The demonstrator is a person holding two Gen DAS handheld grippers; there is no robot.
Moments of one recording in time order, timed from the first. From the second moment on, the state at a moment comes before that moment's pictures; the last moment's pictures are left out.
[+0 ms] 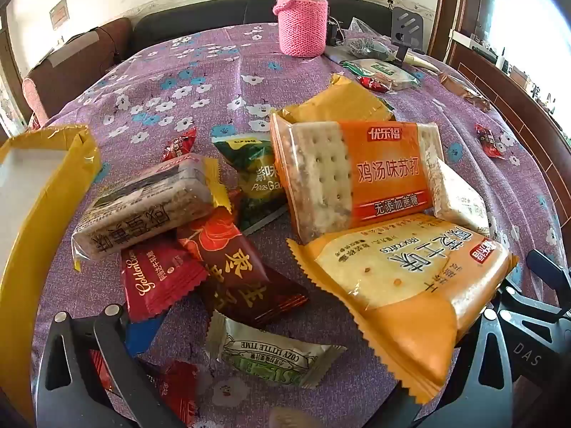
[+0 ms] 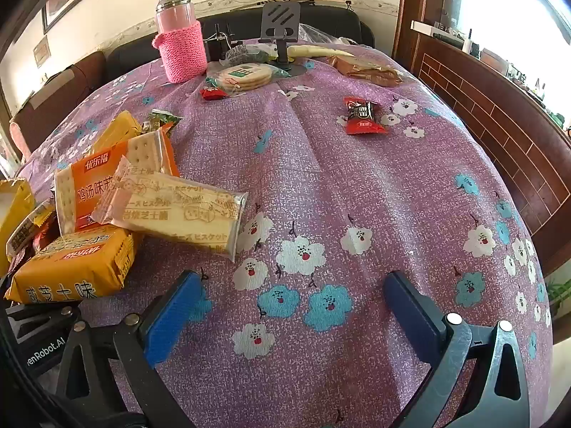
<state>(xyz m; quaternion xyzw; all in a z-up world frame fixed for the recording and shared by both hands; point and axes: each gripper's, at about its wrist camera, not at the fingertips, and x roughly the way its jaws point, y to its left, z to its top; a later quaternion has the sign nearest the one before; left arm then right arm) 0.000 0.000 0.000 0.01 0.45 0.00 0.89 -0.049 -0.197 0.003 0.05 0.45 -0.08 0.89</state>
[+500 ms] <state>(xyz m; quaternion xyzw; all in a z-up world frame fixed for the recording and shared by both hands) 0.000 0.000 0.000 0.00 0.45 0.00 0.89 -0.049 -0.197 0.003 0.05 0.45 -0.08 0.89</state>
